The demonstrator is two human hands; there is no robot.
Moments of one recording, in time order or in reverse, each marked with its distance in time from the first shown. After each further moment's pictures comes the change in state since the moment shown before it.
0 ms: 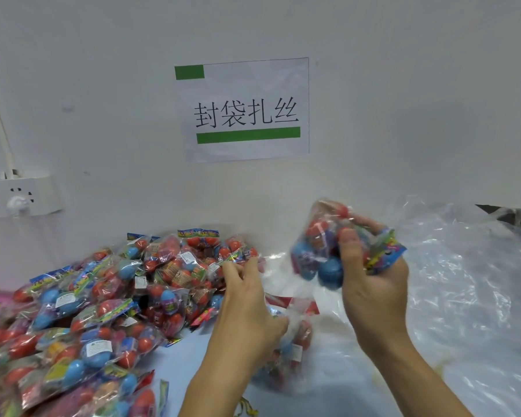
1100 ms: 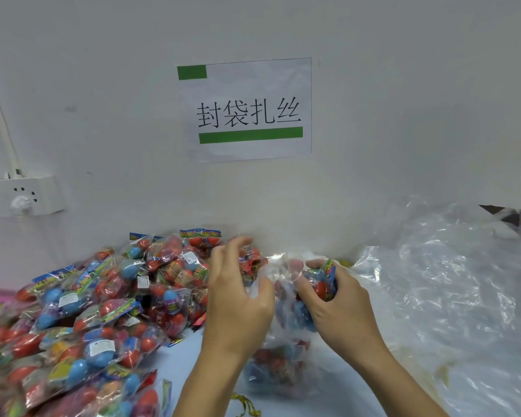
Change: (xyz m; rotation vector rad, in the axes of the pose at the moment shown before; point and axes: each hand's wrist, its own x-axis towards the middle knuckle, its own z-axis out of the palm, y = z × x) left_hand 0.004 -0.007 -0.007 -0.280 0.314 0.142; right_hand -0.018 0.037 -0.003 -0.485 -0.258 0.199
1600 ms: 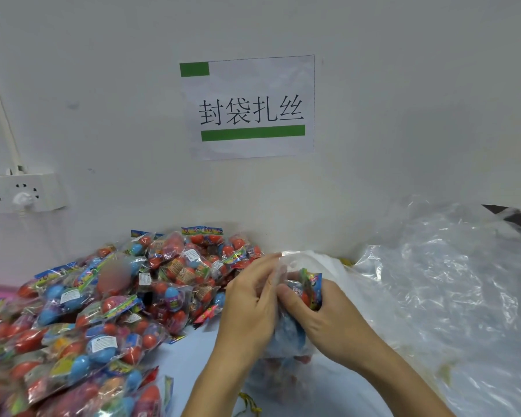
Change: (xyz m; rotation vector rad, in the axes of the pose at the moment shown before) left_hand -0.001 -0.008 0.015 -0.247 -0.141 -0.036; right_hand -0.005 -0.013 0.003 0.141 -0.396 0.031
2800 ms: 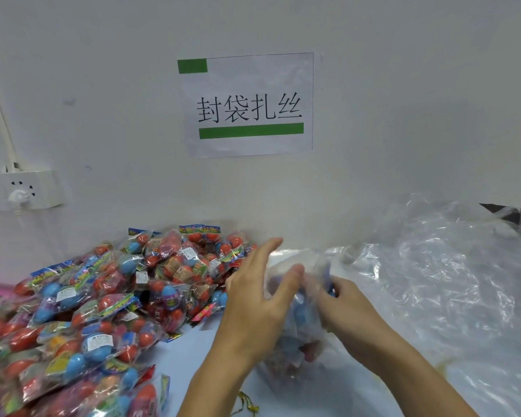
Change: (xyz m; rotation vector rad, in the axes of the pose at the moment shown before) left_hand -0.005 0.014 -0.002 0.158 -0.092 -0.010; right_hand 0.002 0.006 -0.018 0.015 0.113 0.339
